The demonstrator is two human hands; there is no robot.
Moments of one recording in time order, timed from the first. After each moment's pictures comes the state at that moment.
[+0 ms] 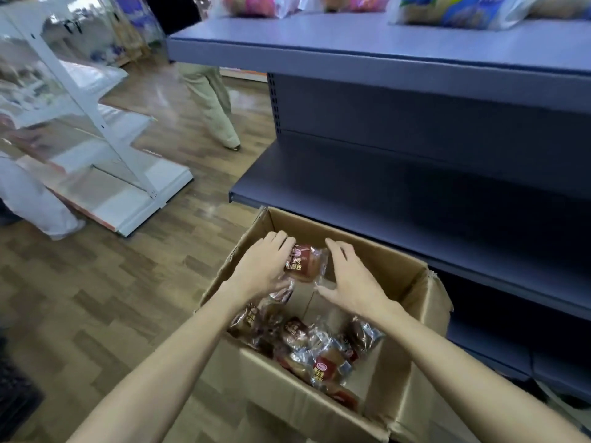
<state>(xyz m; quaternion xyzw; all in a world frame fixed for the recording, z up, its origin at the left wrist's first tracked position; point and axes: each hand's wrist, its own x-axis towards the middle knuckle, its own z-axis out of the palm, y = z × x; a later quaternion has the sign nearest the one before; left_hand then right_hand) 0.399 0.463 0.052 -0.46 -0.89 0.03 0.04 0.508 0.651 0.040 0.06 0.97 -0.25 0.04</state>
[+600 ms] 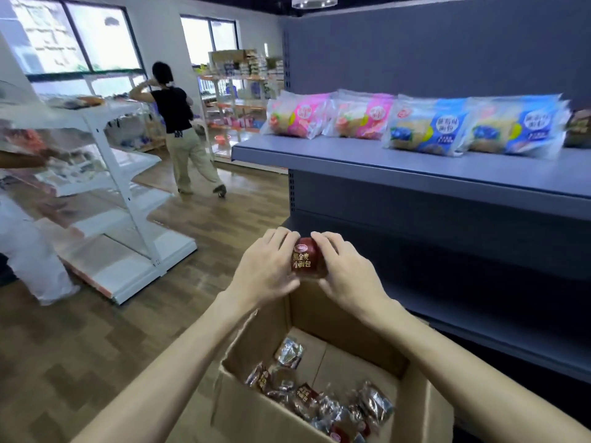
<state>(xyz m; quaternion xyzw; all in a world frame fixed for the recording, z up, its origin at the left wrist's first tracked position) 0.416 0.425 0.198 -0.43 -0.86 -0.10 0.26 0.495 0.601 0.182 -0.04 0.96 -0.10 -0.25</state>
